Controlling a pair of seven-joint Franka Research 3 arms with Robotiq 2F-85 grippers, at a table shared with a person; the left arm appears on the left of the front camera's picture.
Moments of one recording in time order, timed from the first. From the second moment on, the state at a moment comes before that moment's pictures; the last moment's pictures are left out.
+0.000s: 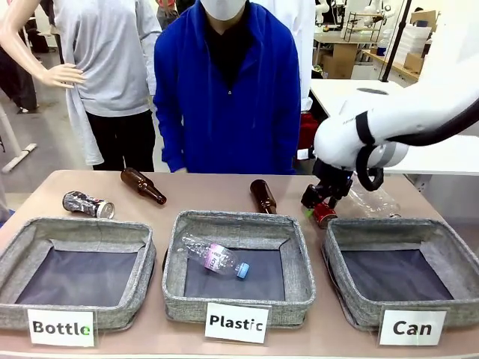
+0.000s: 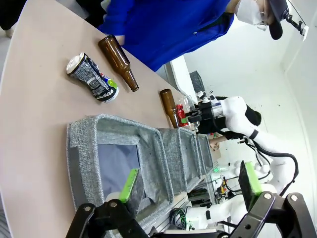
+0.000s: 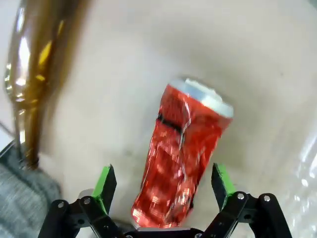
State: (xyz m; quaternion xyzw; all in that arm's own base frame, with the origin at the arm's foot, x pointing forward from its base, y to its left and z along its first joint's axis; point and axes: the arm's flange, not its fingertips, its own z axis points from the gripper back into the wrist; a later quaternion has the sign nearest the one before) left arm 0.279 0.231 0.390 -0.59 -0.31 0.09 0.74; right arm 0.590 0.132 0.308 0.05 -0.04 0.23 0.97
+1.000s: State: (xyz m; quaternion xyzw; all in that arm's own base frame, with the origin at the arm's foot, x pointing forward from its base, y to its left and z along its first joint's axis) left arm 0.279 0.231 0.390 -0.59 -0.31 0.09 0.74; right arm 0.594 0.134 0.302 0.03 -0.05 0.25 0.97
